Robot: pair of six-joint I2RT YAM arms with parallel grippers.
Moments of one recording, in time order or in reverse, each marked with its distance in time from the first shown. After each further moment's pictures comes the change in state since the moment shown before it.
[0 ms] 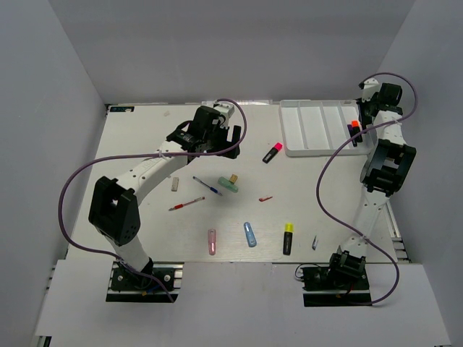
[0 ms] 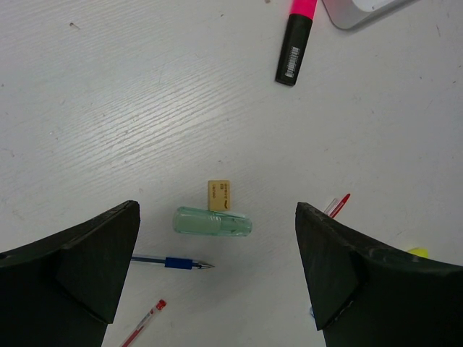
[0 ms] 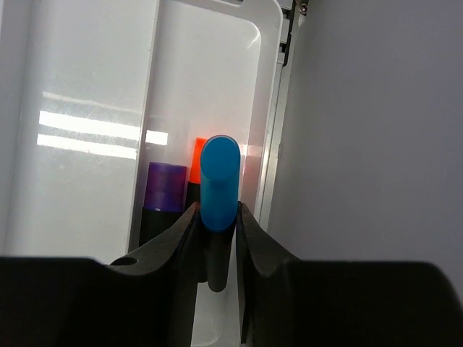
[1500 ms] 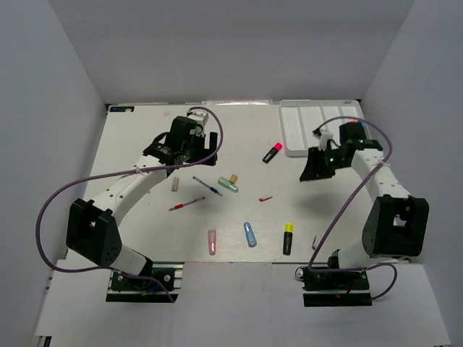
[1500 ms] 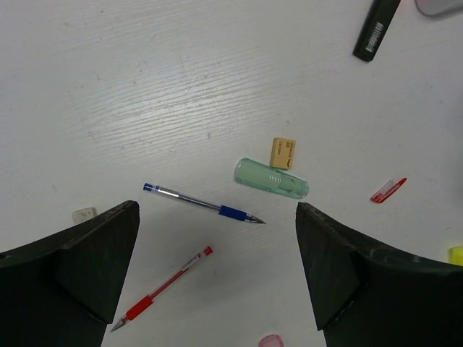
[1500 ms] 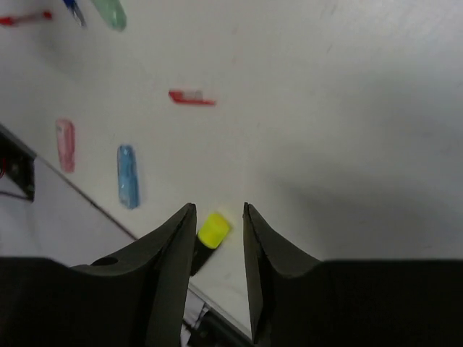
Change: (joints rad) left arm 0.087 -0.224 -0.227 -0.010 -0.087 -0.018; right arm 0.289 -0.912 -0.954 -0.394 -0.425 0.317
